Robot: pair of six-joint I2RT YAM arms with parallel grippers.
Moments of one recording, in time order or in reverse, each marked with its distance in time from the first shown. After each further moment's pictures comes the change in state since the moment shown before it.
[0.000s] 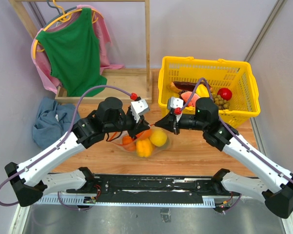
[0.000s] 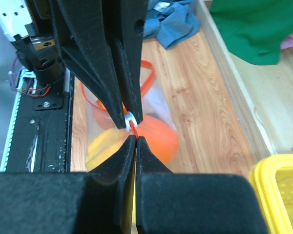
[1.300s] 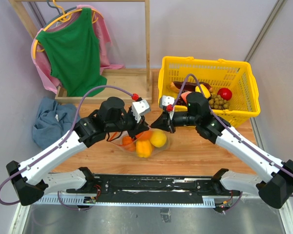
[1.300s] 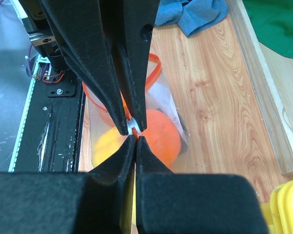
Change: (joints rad) left arm 0.001 0.017 0.000 -0.034 0.005 -0.001; right arm -0.001 0.124 0.074 -0.071 -0.085 -0.048
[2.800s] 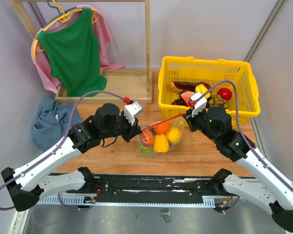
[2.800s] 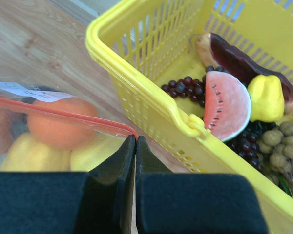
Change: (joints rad) left arm 0.000 -0.100 -0.086 -0.044 -0.150 -0.121; right arm 0.002 -0.351 -0.111 -0.208 0.901 0.199
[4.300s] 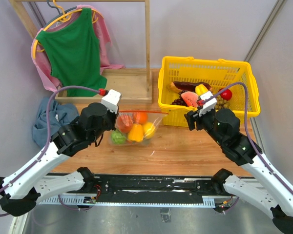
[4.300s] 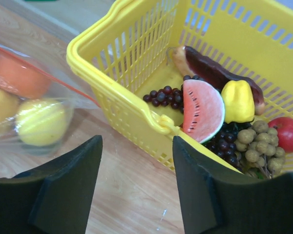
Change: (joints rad) left arm -0.001 -0.090 0.082 -0.127 -0.540 -0.036; right arm -0.016 -0.061 0.000 0.004 0.066 -0.007
